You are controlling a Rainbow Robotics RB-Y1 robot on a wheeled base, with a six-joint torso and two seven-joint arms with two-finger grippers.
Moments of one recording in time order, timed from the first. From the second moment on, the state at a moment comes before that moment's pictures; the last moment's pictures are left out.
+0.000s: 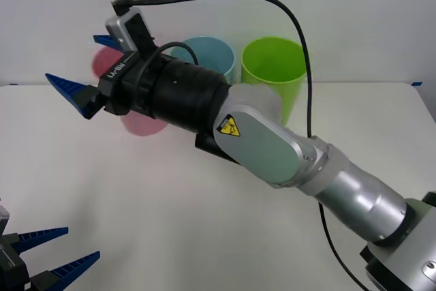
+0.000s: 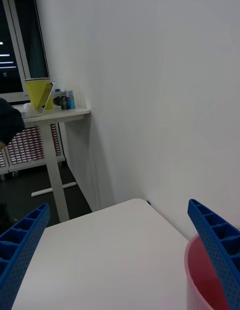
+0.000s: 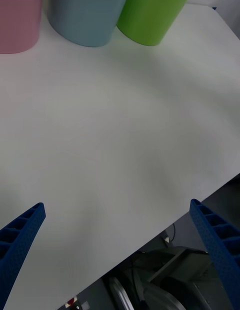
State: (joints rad) right arm -0.73 -0.26 0.67 -1.71 2.00 -0.34 -1.08; left arm 0.63 0.42 0.48 -2.25 -1.58 -1.25 0.83
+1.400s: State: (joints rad) right arm -0.09 -0.33 0.12 -2.03 1.73 -1.12 -0.60; left arm 0.63 0.42 0.48 -2.25 -1.58 -1.25 0.83
